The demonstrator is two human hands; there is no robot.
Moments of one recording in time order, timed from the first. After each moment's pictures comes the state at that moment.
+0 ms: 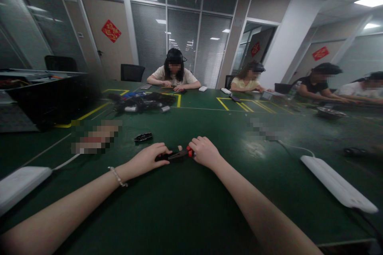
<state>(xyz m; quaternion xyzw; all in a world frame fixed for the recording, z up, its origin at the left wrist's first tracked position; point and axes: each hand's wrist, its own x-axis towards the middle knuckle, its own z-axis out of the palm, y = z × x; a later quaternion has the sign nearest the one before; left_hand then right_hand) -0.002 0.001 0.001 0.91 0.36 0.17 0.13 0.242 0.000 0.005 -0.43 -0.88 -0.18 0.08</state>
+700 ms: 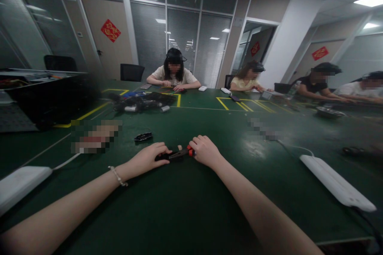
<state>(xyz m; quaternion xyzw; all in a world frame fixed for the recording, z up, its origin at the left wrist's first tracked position) -0.002 0.000 0.002 0.91 0.36 0.17 0.12 0.245 0.003 0.002 -0.43 -0.88 -0.20 0.07</state>
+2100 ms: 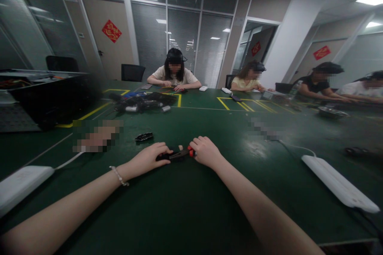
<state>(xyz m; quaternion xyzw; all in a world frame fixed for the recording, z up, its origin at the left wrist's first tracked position) -0.002 -0.002 0.005 0.91 0.36 0.16 0.13 0.243 0.001 0.002 -0.43 -0.88 -0.18 0.07</state>
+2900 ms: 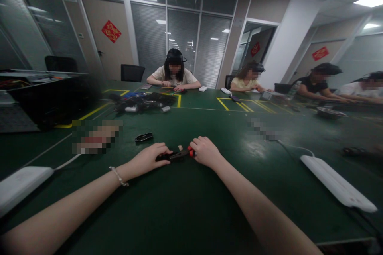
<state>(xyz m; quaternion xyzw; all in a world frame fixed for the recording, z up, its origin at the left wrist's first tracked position) -0.002 -0.001 0.003 0.91 0.36 0.16 0.13 0.245 0.001 0.002 -0.43 -0.88 -0.18 0.07</state>
